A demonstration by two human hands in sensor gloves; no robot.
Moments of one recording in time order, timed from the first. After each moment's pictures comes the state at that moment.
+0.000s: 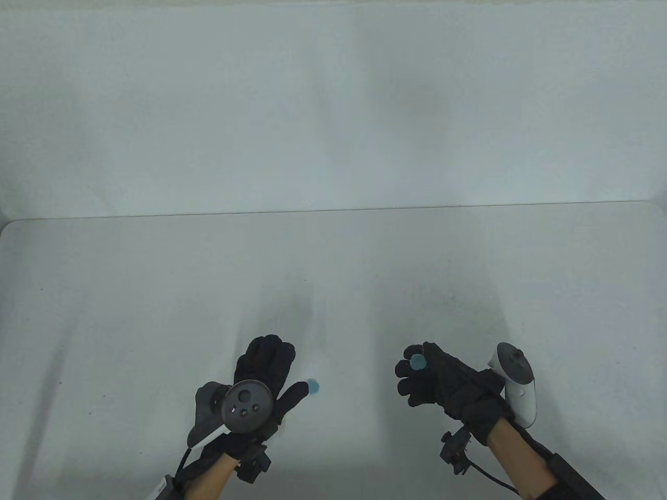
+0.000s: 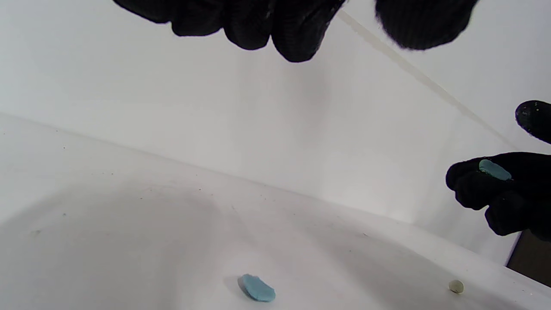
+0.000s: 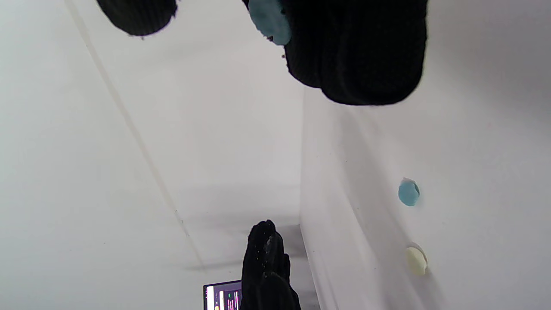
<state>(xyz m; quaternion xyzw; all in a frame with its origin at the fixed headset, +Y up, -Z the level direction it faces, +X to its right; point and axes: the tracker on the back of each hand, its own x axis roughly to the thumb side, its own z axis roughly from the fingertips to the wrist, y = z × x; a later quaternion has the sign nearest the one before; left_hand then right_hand) -0.177 -0.674 -0.306 0.05 -0.22 0.17 0.96 0.196 -0.724 -0.336 0.09 0.18 0.65 0.73</state>
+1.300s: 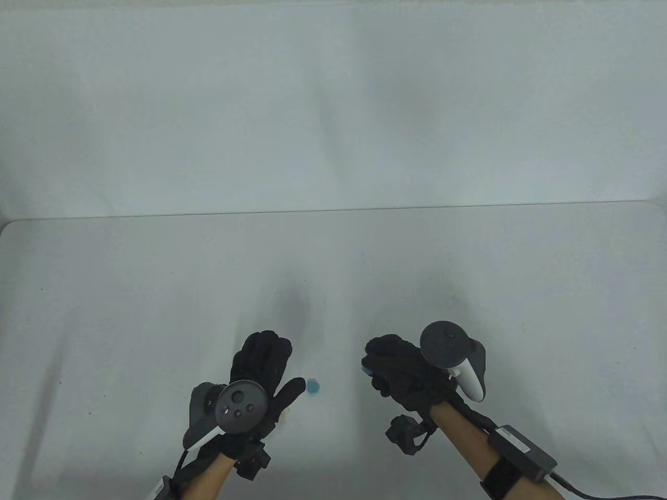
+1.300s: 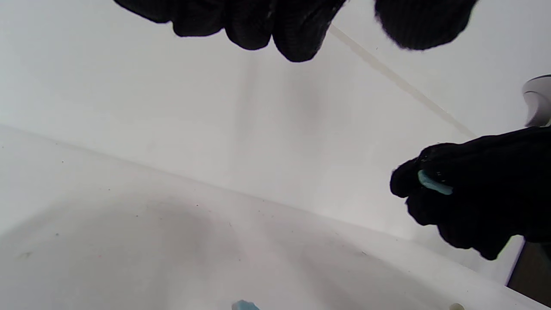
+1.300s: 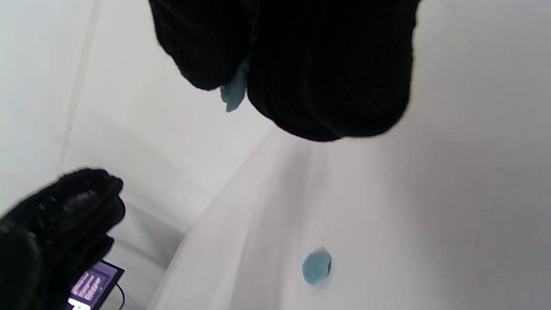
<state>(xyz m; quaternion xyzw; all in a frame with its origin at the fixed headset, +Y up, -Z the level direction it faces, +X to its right) -0.182 -0.668 -0.306 0.07 -0.22 0.18 0.96 0.111 -0.688 -0.361 0.10 0.09 0.88 0.45</state>
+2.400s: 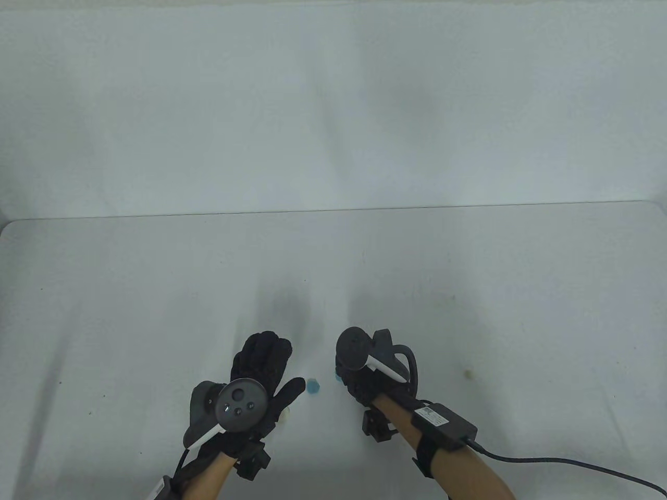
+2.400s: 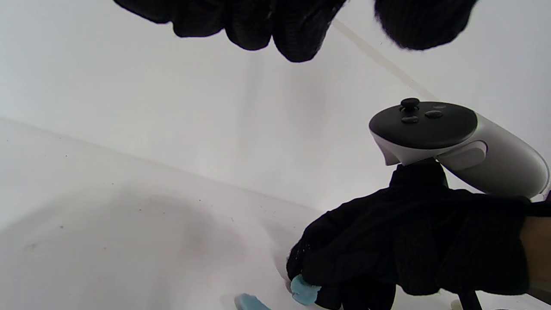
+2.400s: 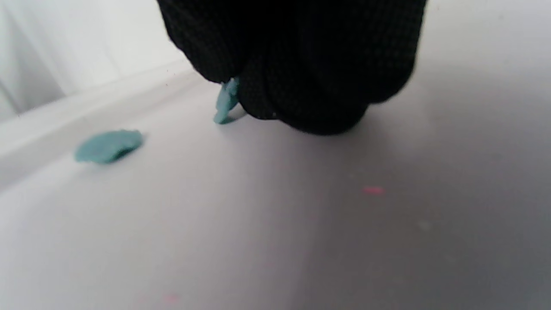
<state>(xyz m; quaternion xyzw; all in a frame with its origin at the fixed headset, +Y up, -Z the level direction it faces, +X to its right) -0.182 -0.668 -0.307 0.06 -0.21 0.19 0.96 0.032 -0.748 -0.402 0.12 0.10 0.98 0.12</state>
